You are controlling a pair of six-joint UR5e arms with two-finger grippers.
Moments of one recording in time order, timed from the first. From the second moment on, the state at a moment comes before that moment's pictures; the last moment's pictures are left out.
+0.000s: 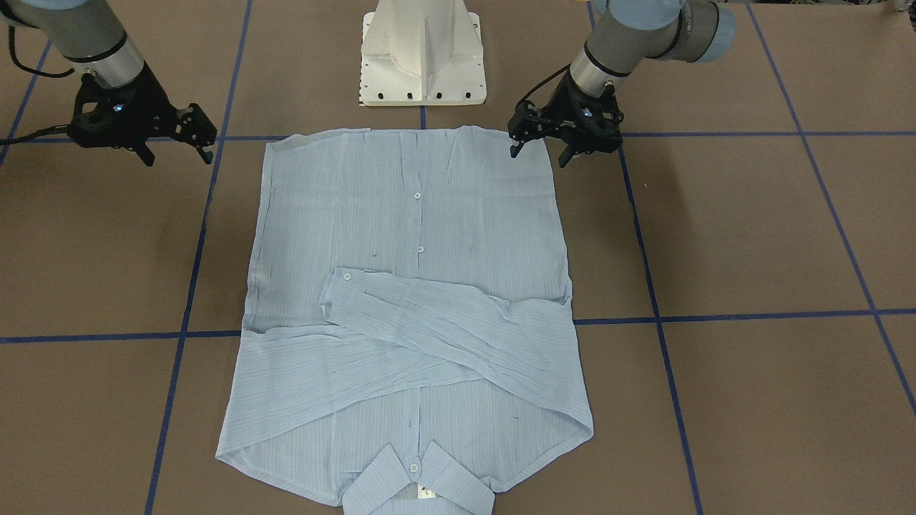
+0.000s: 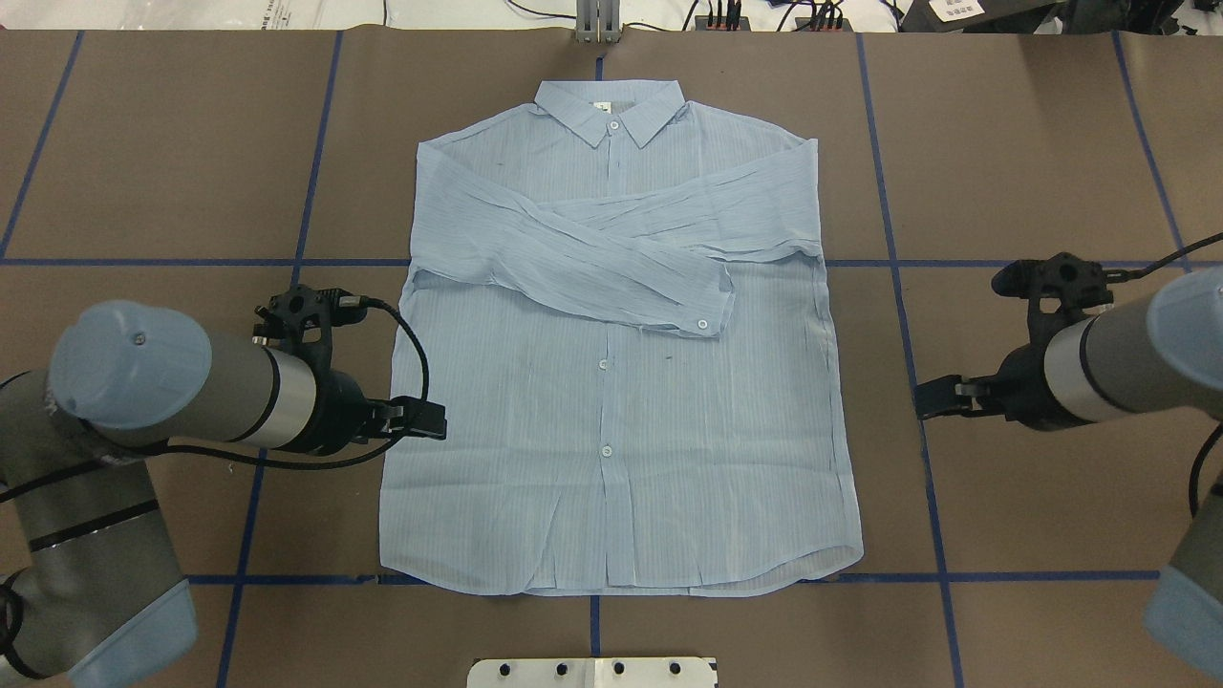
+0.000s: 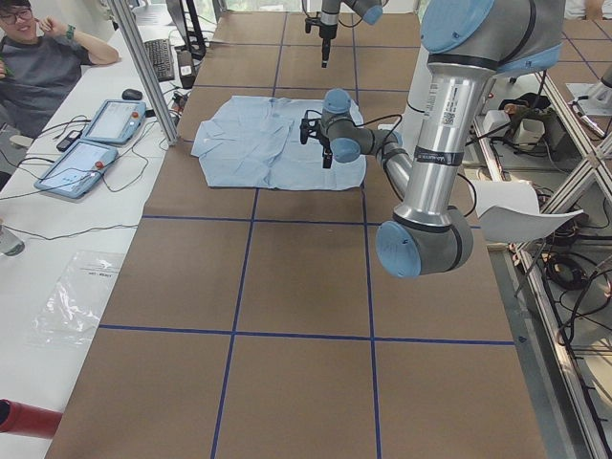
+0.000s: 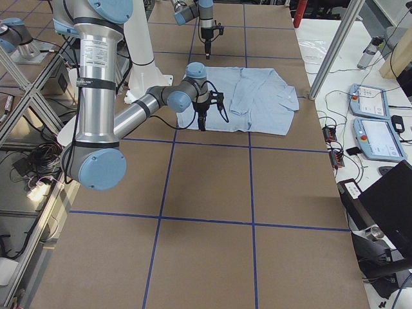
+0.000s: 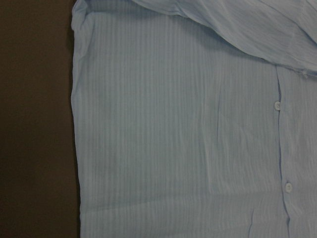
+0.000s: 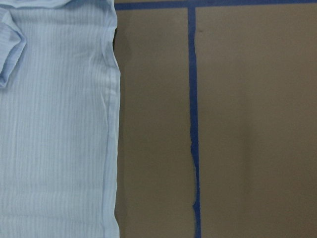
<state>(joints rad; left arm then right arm) -0.48 -1.77 -2.00 -2.03 -1.89 -1.33 0.60 -1.65 2.20 -1.36 1.89 1.18</state>
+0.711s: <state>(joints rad) -0.27 -1.70 -1.99 -2.02 -1.74 -1.51 0.32 -1.75 2.20 -1.16 1.64 1.44</state>
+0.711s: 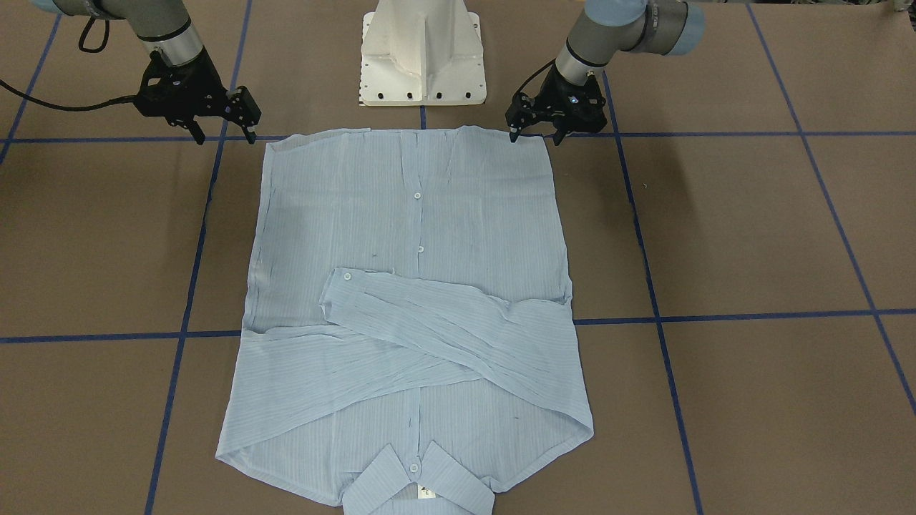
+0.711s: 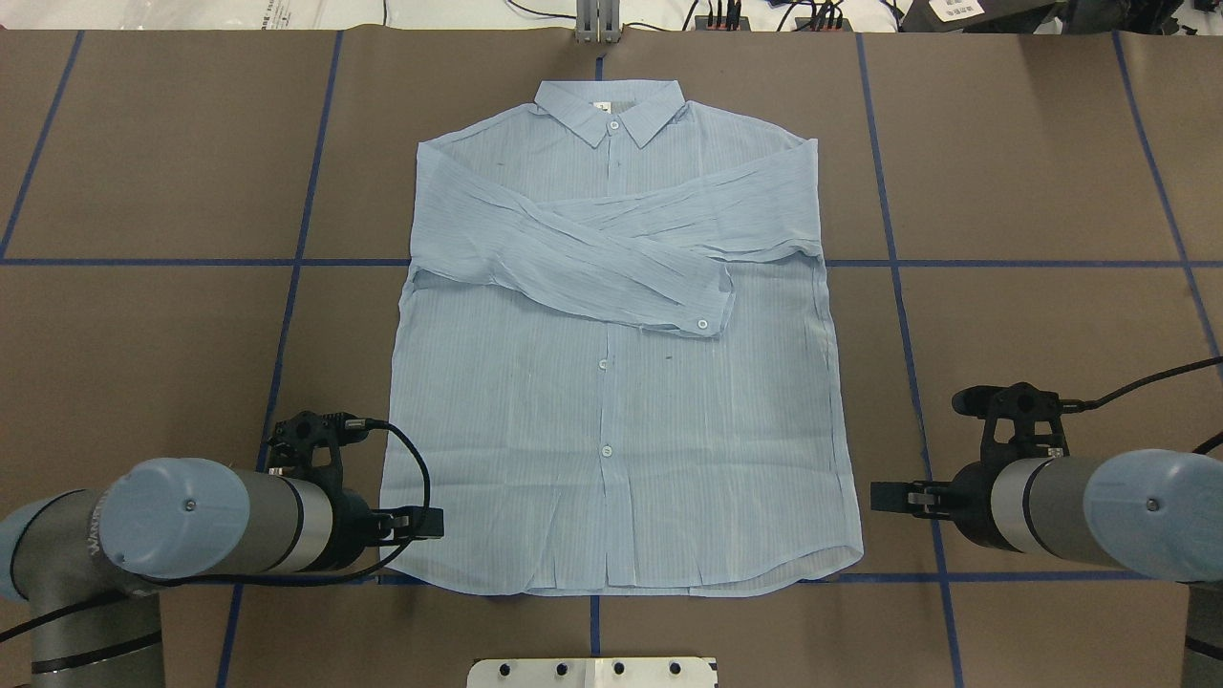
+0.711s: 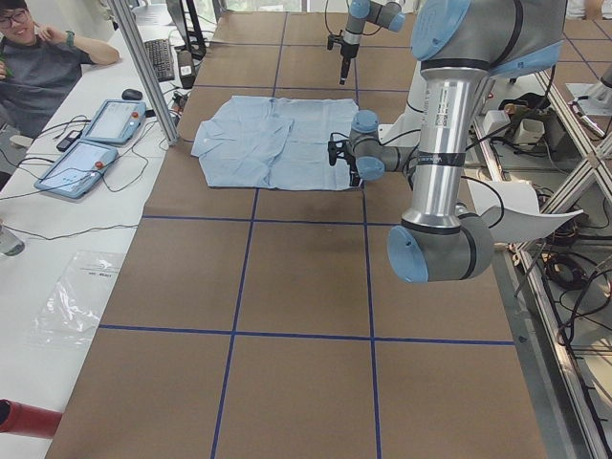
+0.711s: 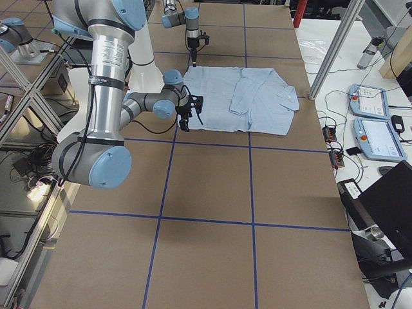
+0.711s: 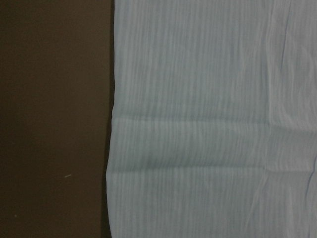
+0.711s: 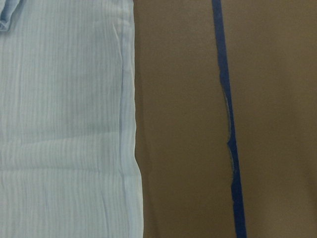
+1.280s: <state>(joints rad) -0.25 -1.71 -1.98 -1.99 -1.72 -1.56 0.30 -1.76 2.20 -1.16 1.63 1.45</state>
